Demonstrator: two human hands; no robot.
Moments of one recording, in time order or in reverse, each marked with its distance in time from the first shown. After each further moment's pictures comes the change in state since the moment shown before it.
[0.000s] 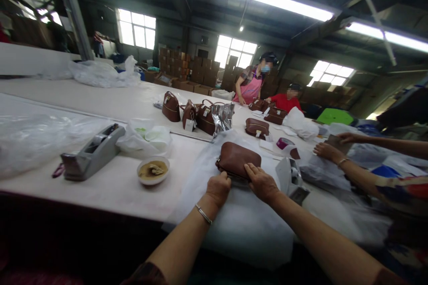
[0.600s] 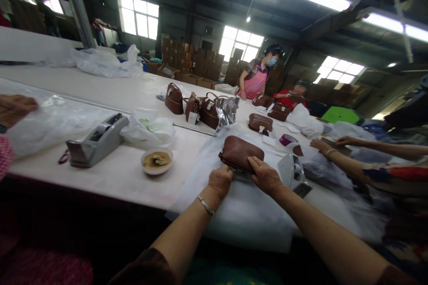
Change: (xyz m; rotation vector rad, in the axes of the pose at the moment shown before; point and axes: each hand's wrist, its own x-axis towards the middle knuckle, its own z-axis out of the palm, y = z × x) left_hand -0.002 -0.002 0.000 -0.058 -0.022 -0.059; right_hand 0.003 0.003 -0.005 0.075 0.008 0.032
